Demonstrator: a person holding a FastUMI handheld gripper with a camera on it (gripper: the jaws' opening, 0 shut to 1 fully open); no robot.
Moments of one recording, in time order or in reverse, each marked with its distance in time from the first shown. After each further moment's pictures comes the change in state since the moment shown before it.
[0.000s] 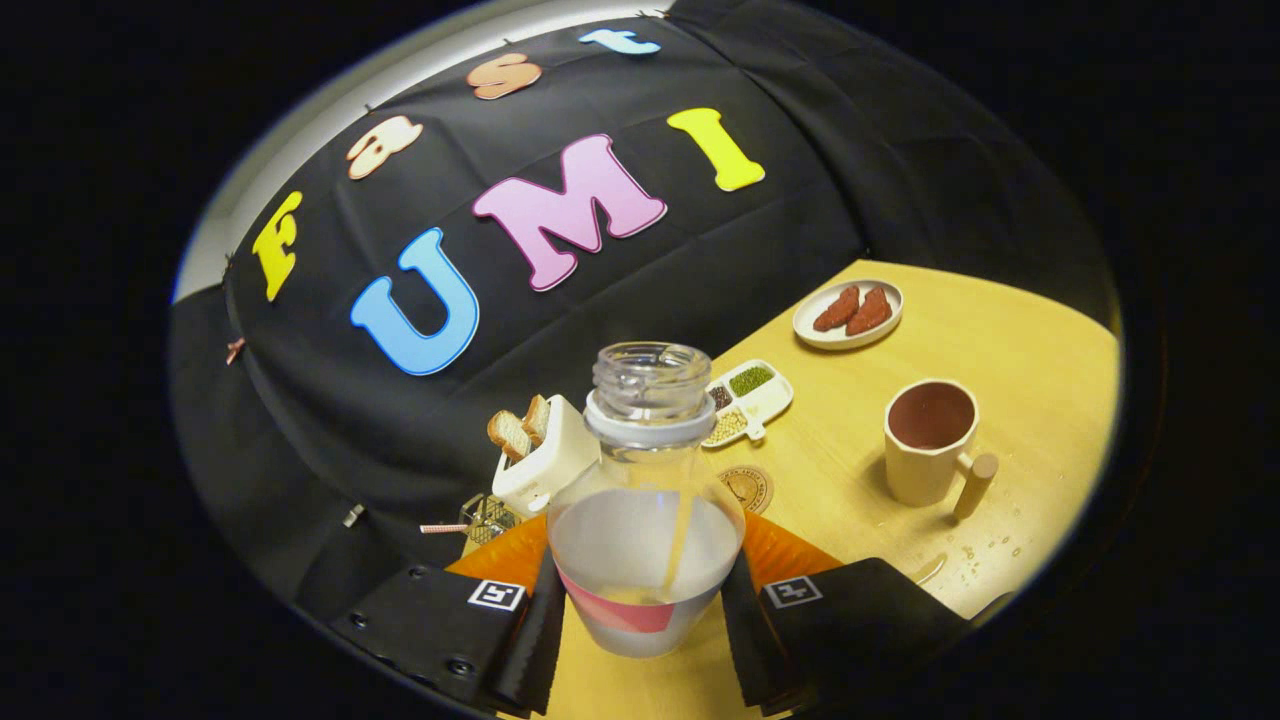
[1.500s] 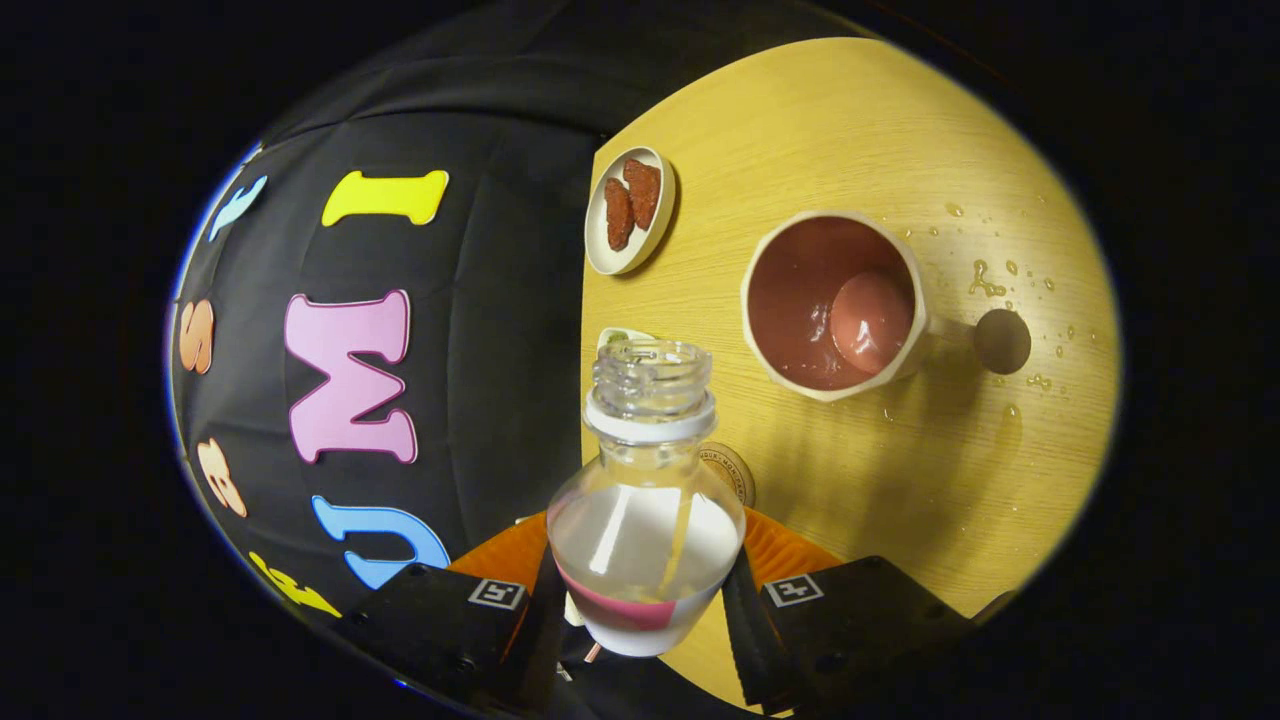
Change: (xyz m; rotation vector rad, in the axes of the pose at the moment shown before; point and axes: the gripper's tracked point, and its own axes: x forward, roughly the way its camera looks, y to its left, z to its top) arm 0.066 -0.097 0.034 0.902 0.120 -0.244
